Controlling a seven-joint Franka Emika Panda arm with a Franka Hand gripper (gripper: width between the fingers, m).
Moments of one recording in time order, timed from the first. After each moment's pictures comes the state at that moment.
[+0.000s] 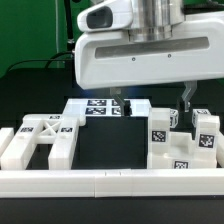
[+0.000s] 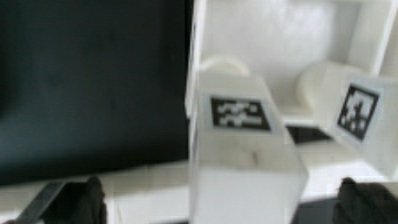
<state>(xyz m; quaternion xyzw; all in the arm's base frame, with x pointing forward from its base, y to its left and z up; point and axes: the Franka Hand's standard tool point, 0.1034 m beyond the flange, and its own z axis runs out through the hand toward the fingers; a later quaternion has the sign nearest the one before) 0.622 0.021 0.094 -1.00 0.06 0.04 0.06</state>
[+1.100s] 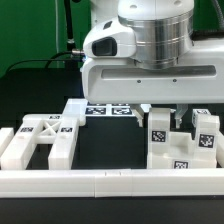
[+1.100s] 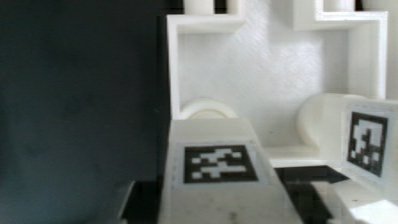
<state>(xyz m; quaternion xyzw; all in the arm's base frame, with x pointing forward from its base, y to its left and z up) 0.623 0.031 0.075 -0.99 0.12 0.10 0.05</state>
